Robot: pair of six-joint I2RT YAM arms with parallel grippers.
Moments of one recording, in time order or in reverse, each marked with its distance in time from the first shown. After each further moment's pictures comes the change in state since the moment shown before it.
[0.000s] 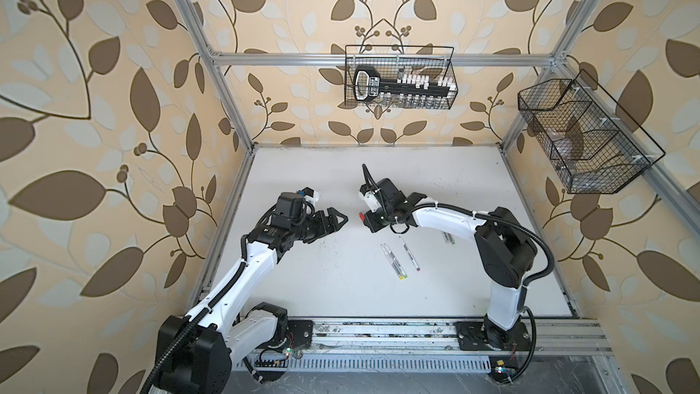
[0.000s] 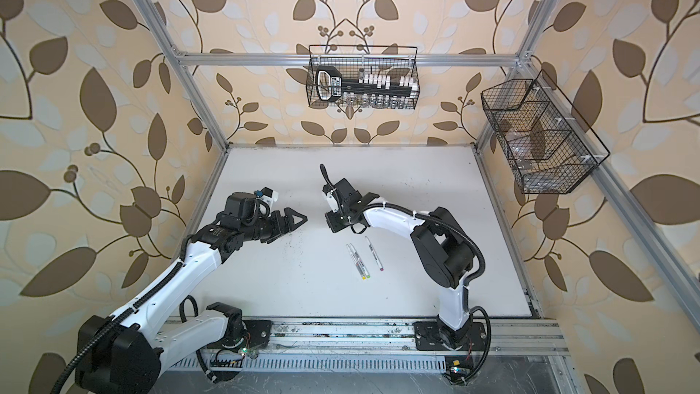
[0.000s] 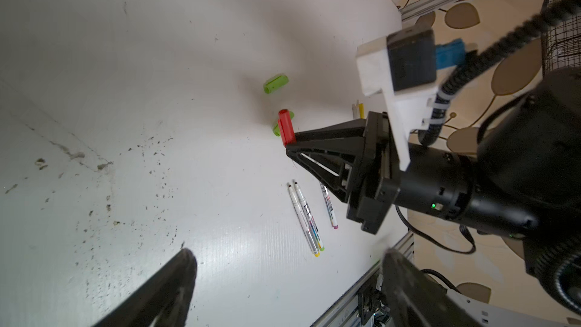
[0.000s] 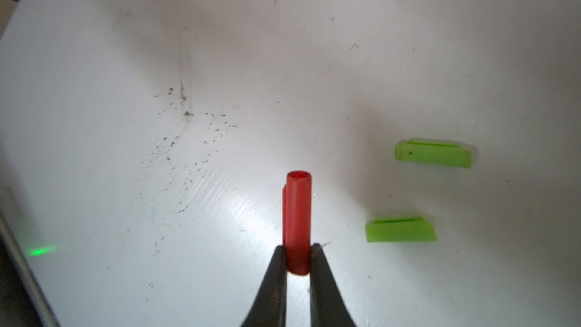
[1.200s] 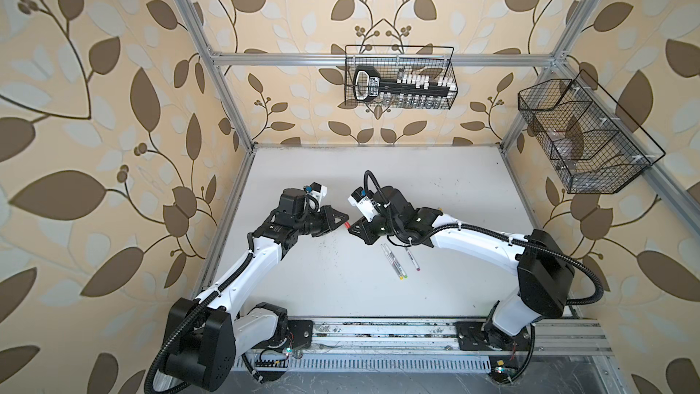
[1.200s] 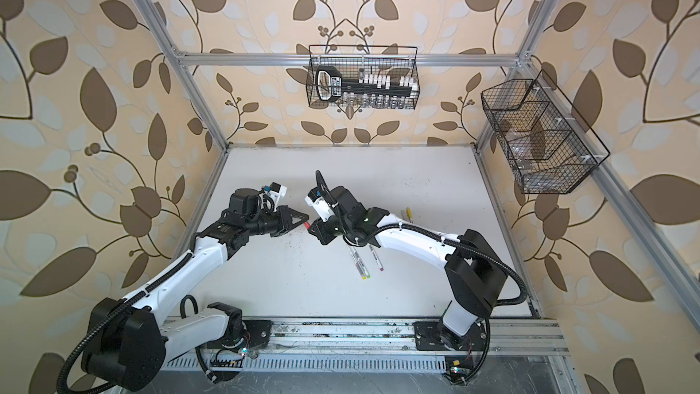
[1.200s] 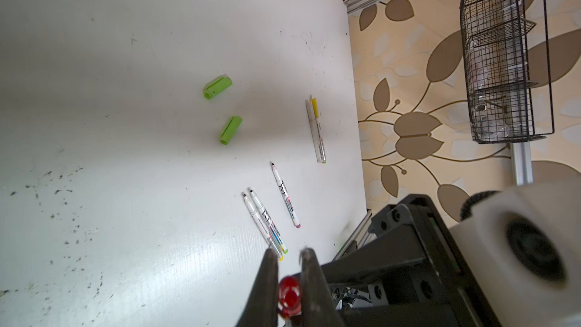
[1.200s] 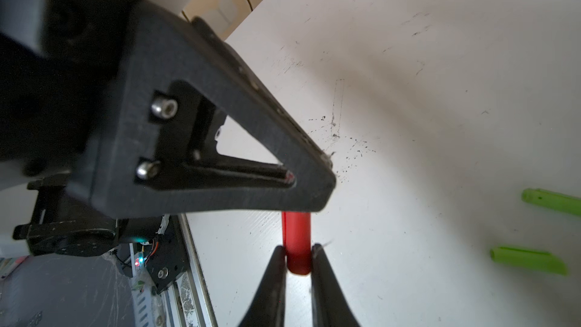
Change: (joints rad) left arm 0.000 0.067 -0.016 0.191 0.160 -0.048; right arm 0.129 -0.220 -0.120 0.158 -0.104 0.054
